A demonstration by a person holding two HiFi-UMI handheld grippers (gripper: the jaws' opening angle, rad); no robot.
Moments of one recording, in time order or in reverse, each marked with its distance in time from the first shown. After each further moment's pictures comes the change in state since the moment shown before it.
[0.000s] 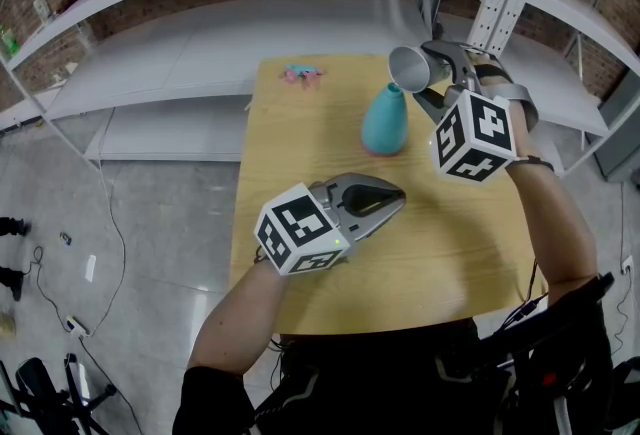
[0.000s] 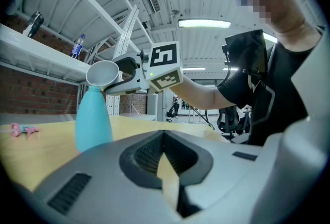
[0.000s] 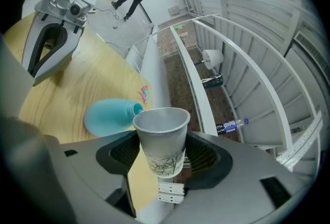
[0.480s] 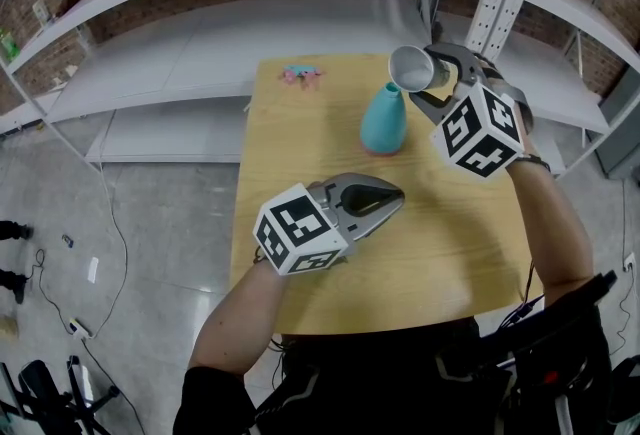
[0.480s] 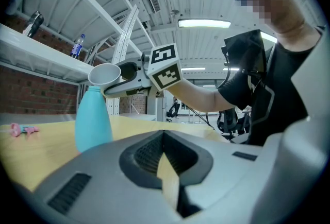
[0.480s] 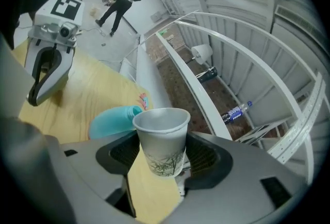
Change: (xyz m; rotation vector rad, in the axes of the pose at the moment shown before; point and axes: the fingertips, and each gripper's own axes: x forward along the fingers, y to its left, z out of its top) left arm 0.000 0.000 0.001 -0.001 0.000 0.000; right arm 0.000 0.003 -0.007 0.214 -0.066 0.052
